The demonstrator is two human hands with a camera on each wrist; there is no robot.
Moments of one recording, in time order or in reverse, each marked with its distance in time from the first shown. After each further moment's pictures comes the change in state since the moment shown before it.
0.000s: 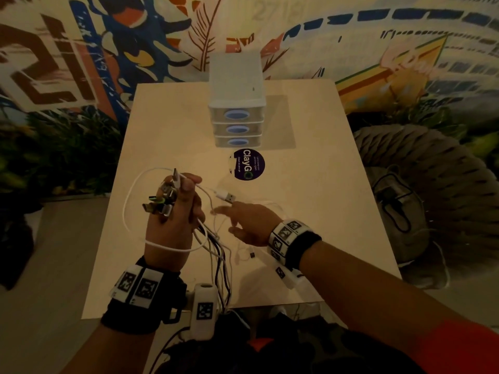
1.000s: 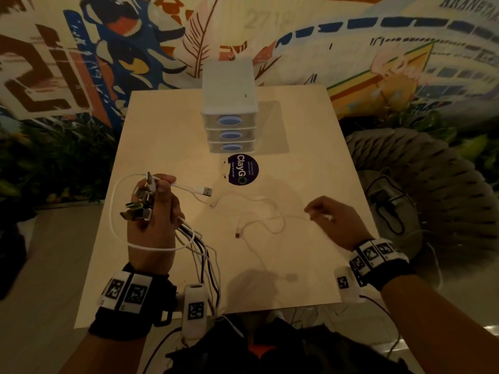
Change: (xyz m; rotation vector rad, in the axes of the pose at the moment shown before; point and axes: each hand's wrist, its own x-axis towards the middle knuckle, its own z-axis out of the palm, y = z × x) left_hand 0.005 0.003 -0.006 0.045 0.096 0.162; right_hand -0.142 0.112 -0.041 0.438 0.475 0.416
